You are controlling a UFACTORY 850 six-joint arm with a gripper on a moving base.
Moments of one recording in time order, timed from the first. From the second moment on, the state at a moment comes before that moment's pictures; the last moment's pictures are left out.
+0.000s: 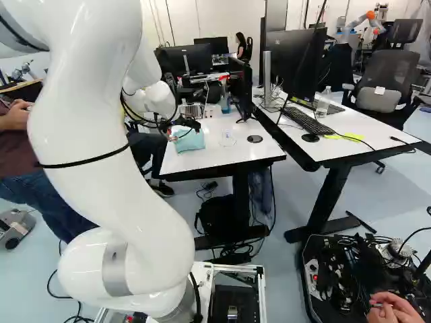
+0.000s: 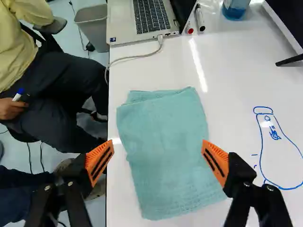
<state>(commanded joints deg) 11.2 -13.4 -52.7 5.8 1.3 0.0</state>
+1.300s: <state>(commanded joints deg) 10.0 -8.5 -47.1 5.8 1.3 0.0</state>
